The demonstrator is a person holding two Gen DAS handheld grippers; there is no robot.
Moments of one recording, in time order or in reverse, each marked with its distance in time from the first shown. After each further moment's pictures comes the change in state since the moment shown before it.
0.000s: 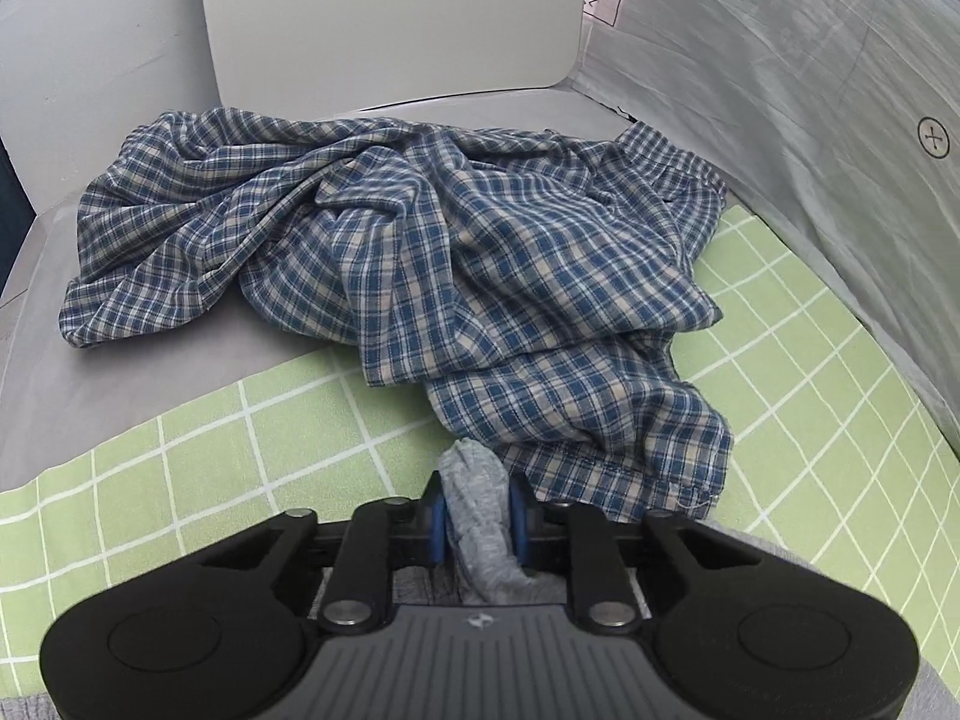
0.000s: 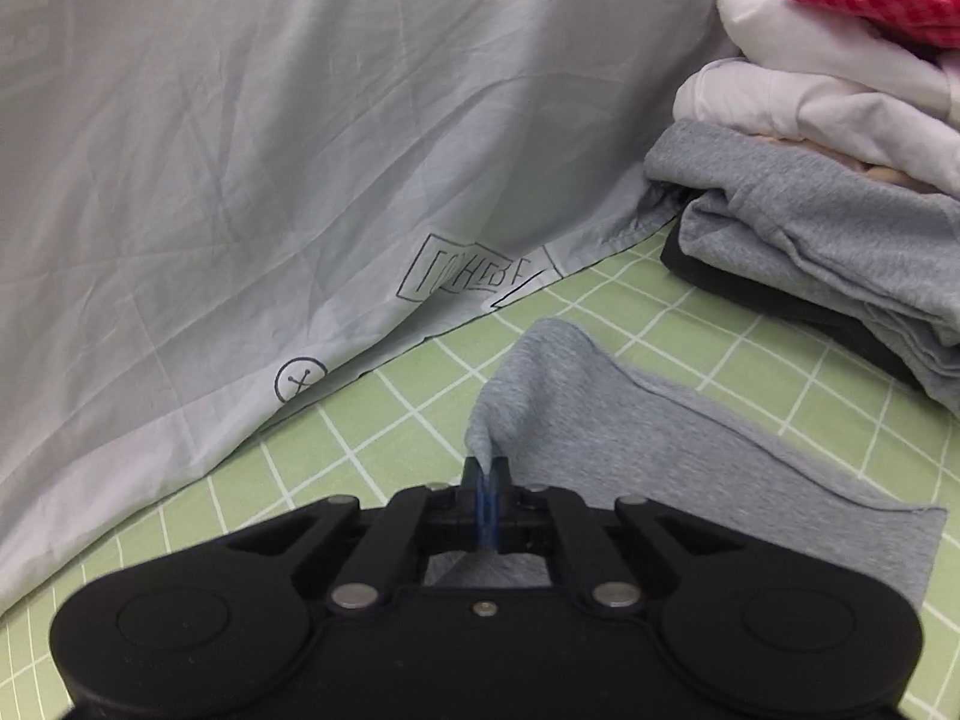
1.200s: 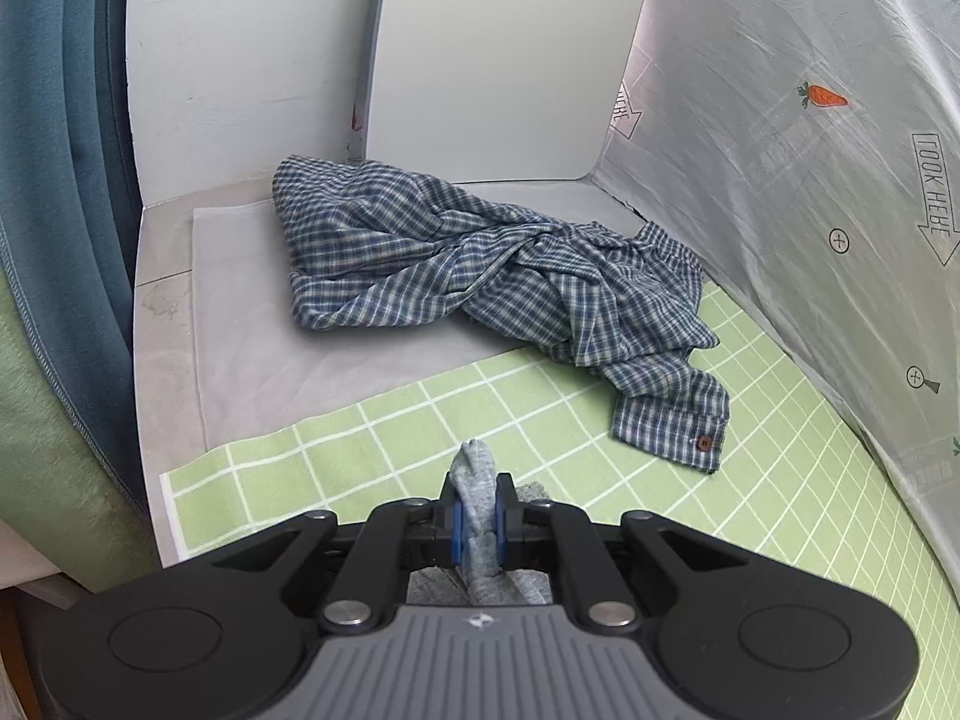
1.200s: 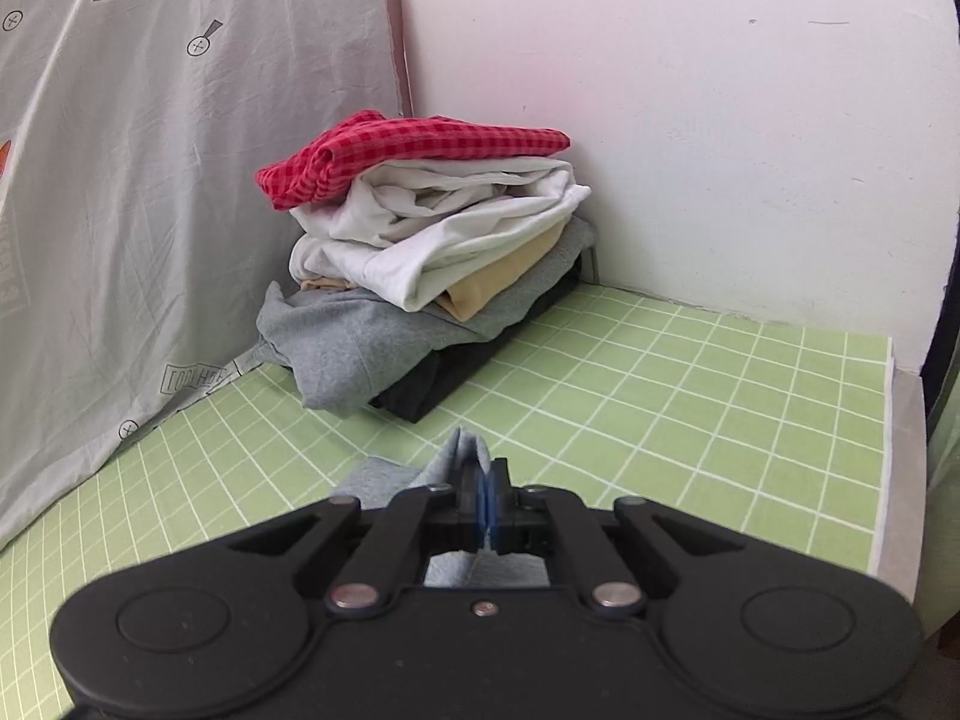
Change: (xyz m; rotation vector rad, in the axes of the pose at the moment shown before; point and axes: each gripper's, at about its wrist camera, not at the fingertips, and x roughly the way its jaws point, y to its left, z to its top) left arm -0.131 0.163 -0.060 -0.047 -0.094 -0.159; right arm -0.238 -0.298 -0.051 0.134 -0.165 -0.120
